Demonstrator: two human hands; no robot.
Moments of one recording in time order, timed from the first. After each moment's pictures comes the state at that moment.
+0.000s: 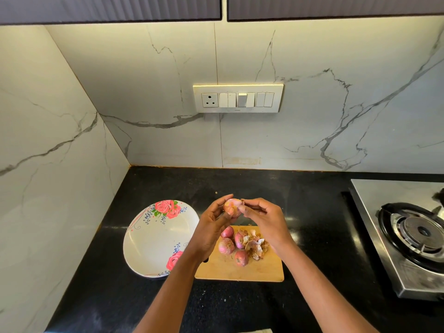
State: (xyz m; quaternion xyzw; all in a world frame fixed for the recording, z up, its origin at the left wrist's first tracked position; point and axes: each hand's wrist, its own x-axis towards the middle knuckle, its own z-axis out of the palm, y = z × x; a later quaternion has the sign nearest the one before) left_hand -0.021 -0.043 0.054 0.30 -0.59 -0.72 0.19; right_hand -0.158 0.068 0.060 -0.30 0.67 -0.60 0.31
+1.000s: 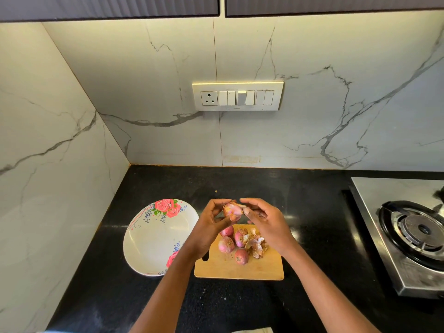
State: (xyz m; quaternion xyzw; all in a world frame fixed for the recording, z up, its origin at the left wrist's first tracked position) left_hand -0.013 -0.050 0.053 0.30 -0.65 -0.68 0.15; right_hand -0.163 0.075 0.050 -0.39 0.68 -0.56 0.29
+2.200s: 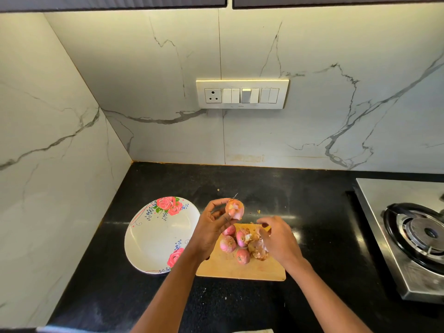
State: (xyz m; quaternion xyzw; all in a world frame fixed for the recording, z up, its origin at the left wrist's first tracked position) left_hand -0.017 -0.041 0.046 0.32 -0.58 -0.72 0.20; right_hand -0.171 0.097 -0.003 -0.39 0.86 -0.30 0.16
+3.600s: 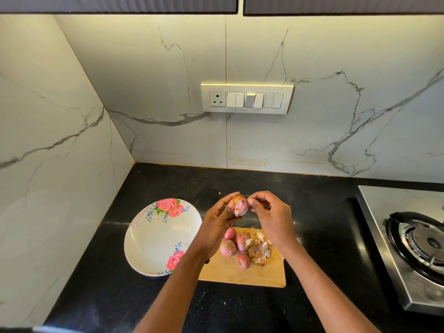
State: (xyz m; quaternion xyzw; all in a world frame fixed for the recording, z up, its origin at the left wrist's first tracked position) left_hand -0.034 -0.040 0.063 0.30 -0.57 -0.74 0.21; right_hand -0.169 0.060 0.062 -0.39 0.73 -0.54 0.13
